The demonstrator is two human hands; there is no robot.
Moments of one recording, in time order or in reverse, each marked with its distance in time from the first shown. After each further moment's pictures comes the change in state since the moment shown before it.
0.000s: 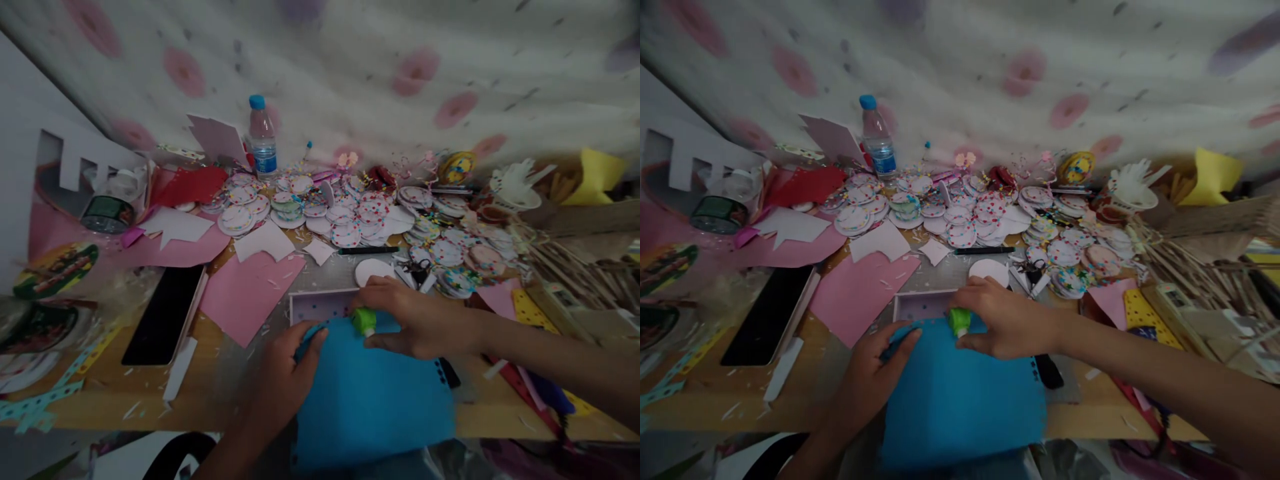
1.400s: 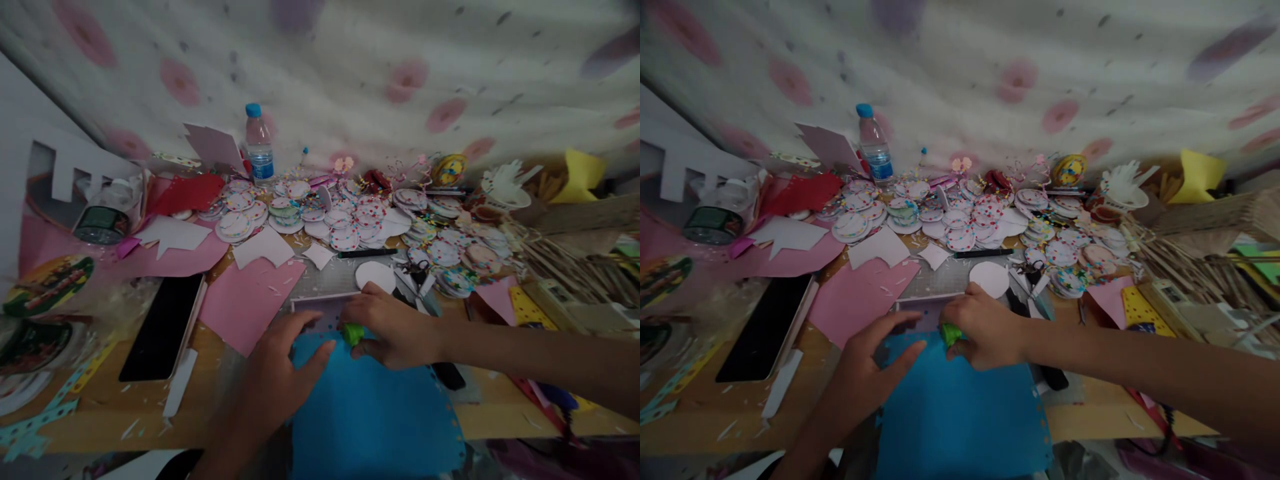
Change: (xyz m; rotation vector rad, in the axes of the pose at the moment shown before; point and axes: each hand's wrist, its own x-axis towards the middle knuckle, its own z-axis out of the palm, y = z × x) left_hand 0.009 0.004 -0.021 0.110 -0.023 0.138; right_hand 0.026 -0.007 0.025 -0.081 -0.013 0.032
